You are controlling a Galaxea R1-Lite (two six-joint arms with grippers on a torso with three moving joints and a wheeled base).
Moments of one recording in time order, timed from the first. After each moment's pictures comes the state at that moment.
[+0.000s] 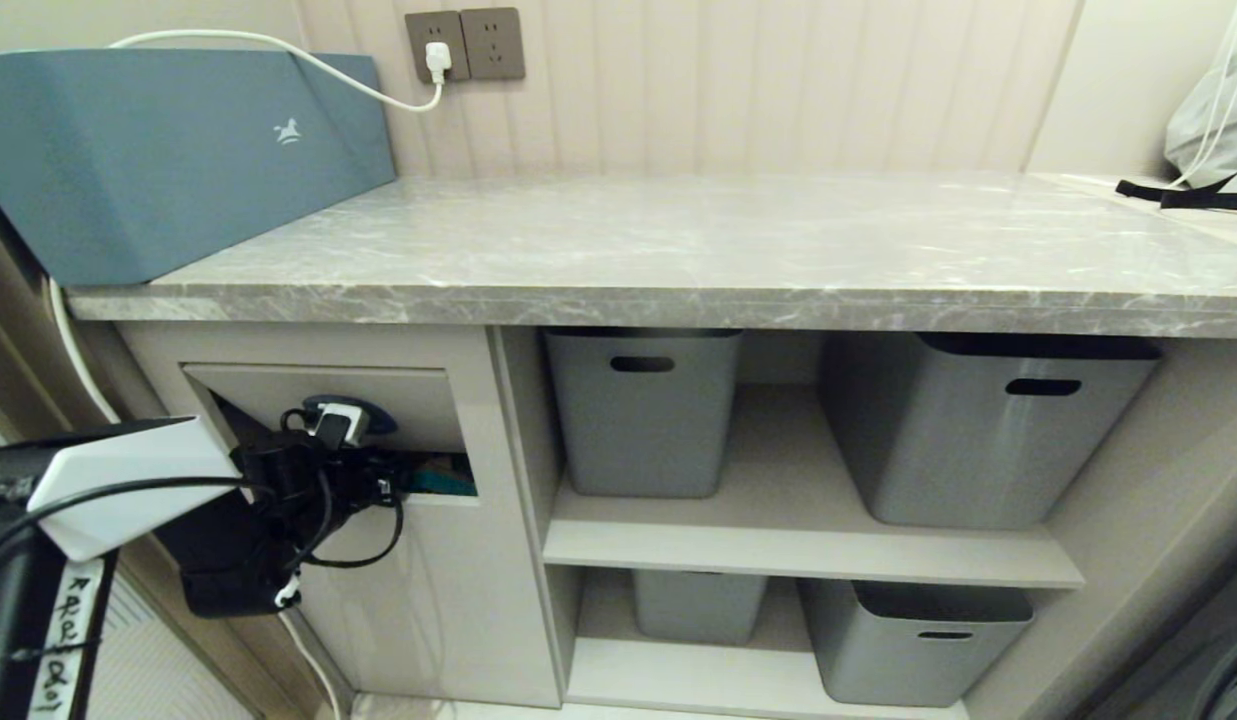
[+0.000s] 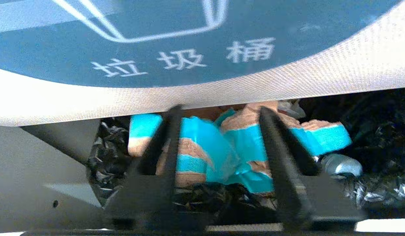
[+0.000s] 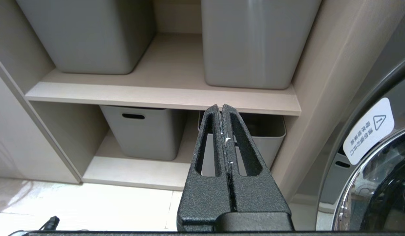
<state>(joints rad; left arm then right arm) 0.05 2.46 -0.97 -1.30 -0.15 0.20 0.00 0.00 0.00 0.00 0.00 0.00</state>
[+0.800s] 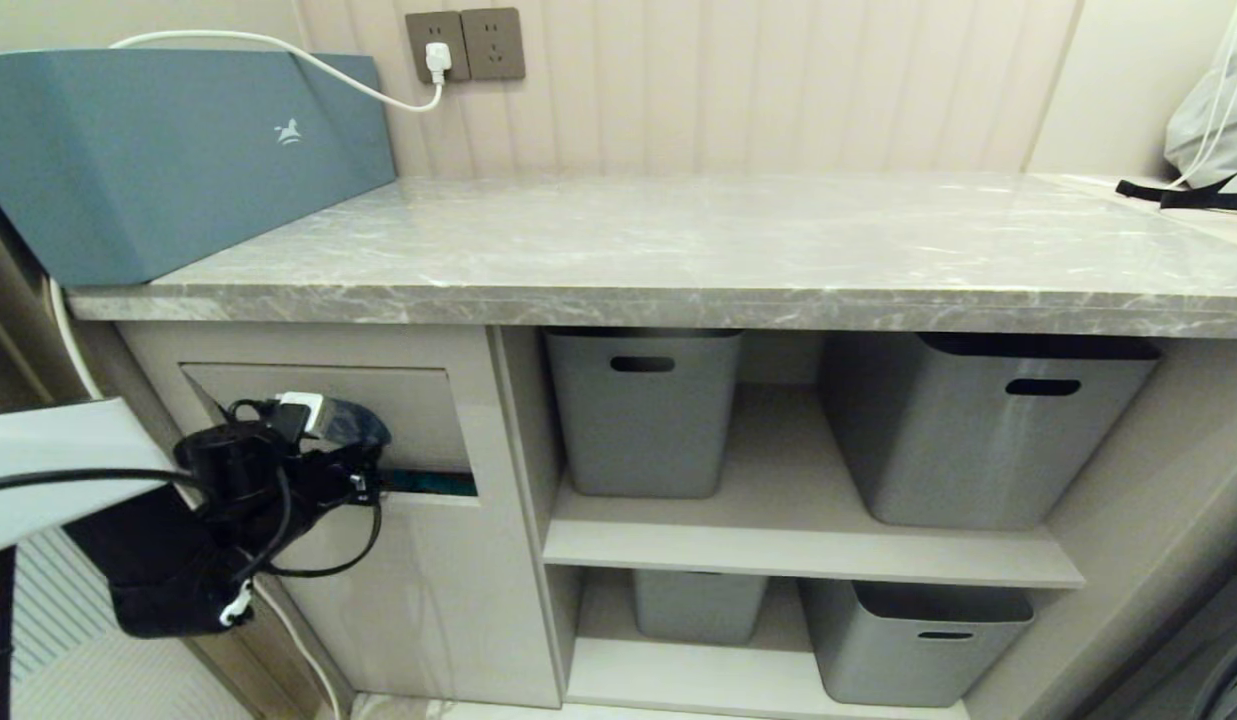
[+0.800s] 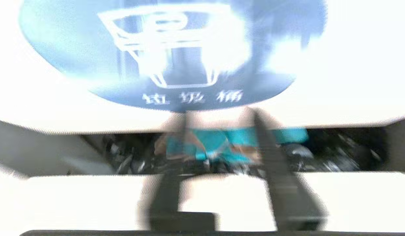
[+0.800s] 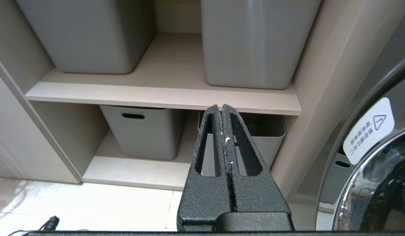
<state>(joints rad) 0.05 2.24 -0.74 -1.31 -0.15 0.12 0.00 0.00 0.00 0.00 0.00 0.00</state>
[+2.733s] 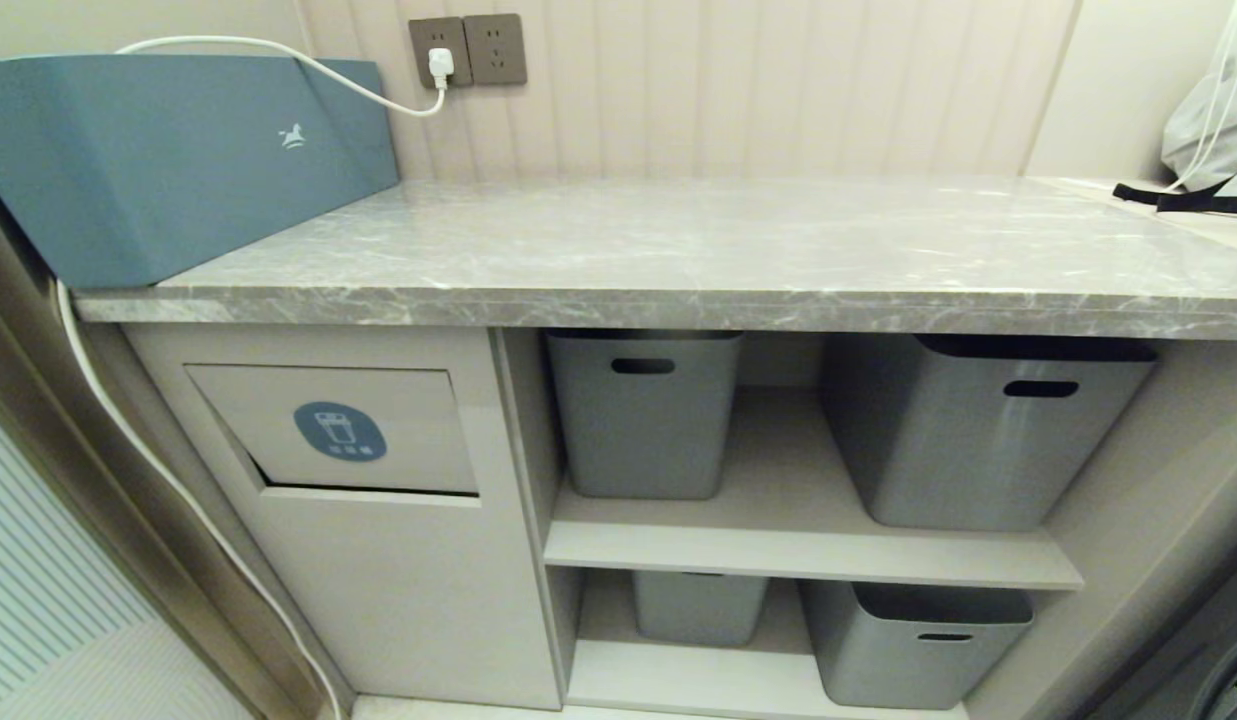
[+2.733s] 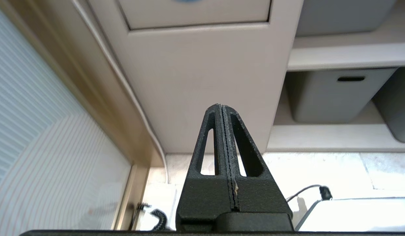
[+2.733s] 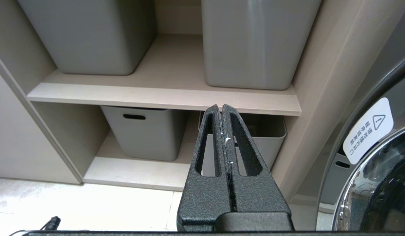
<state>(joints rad) 0.14 0.31 0.00 -0.15 -0.13 0.15 0.00 0.00 0.00 0.00 0.00 0.00</state>
